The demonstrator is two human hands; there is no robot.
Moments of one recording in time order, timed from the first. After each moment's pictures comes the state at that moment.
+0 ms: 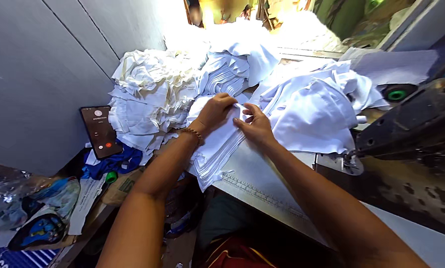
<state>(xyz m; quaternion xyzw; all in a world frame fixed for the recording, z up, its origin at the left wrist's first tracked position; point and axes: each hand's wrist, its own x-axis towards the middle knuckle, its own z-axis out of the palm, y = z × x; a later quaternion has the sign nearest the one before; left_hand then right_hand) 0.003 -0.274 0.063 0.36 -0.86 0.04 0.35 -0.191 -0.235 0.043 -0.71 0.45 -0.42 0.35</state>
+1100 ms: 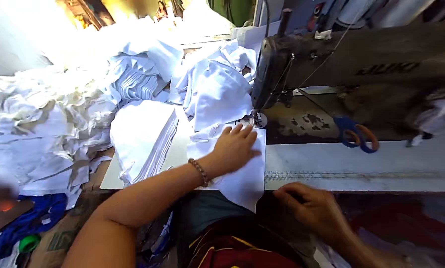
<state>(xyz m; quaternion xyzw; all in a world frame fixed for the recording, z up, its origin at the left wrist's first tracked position) -0.229 -0.132 0.036 0.27 -0.96 -0.03 0.08 -0.398 0.061 0.001 -0.65 0.62 -0.41 0.17</state>
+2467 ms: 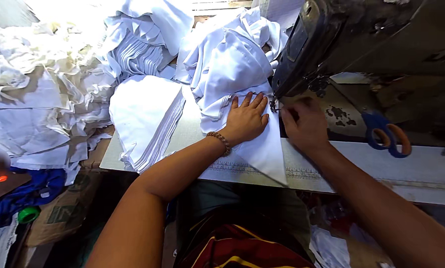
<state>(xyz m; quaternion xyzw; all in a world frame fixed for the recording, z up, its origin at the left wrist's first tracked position) -0.258 -0.180 0.015 0.40 -0.91 -0.10 0.04 -0.428 -0.102 0.008 -0.68 0.65 -0.34 0.02</state>
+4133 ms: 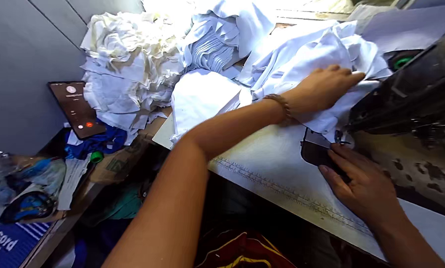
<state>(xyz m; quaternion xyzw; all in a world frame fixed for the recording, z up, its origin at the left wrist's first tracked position) -0.235 -0.218 0.115 0.31 -0.90 -0.03 0.29 -0.432 -0.083 -0.021 -0.79 0.53 -0.29 0.03</state>
